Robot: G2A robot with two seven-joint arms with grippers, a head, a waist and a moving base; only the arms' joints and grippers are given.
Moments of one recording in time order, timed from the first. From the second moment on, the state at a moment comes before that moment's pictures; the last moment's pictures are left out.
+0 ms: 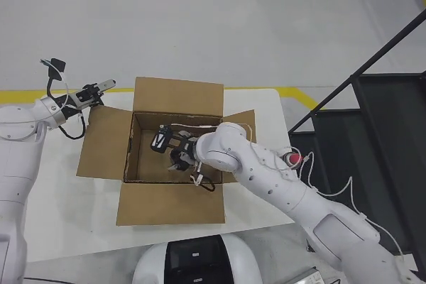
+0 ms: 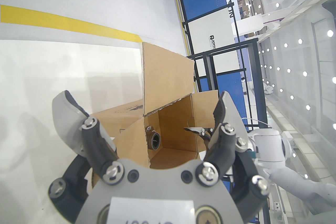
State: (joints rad) left arm 0.61 -1.04 -1.19 -0.84 -0.05 -0.40 -0.92; right arm -0.72 -1.38 0.66 -1.40 -1.04 -0.31 1.02
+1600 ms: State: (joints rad) left arm 0.61 -1.04 -1.19 -0.84 -0.05 -0.40 -0.92; right arm -0.59 -1.56 0.56 -1.16 -1.04 -0.22 1.08
